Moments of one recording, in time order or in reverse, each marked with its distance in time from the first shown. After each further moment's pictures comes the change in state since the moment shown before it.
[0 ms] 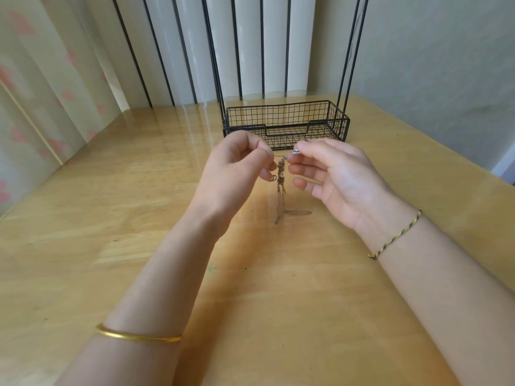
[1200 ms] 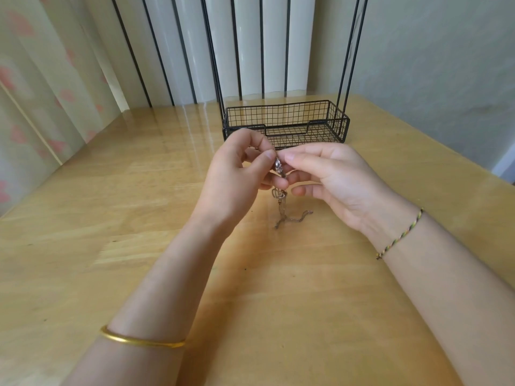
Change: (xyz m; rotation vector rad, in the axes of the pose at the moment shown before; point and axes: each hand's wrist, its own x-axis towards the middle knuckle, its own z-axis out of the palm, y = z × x) left_hand -0.003 0.000 0.006 0.014 -0.034 0.053; right_hand -0.003 -0.001 -0.002 -0.314 -0.145 -0.057
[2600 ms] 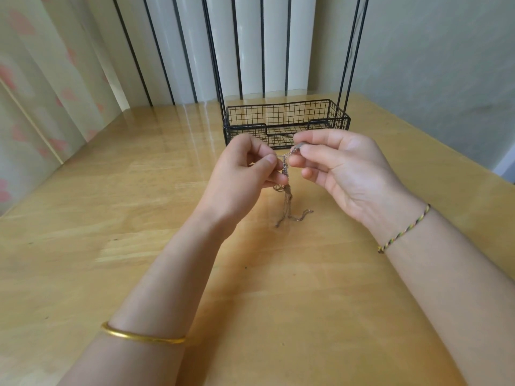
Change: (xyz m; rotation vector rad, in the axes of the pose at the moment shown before) left_hand 0.001 -0.002 0.002 -0.067 -0.013 -0.111; right_hand 0.001 -0.008 -0.001 0.243 0.150 -0.035
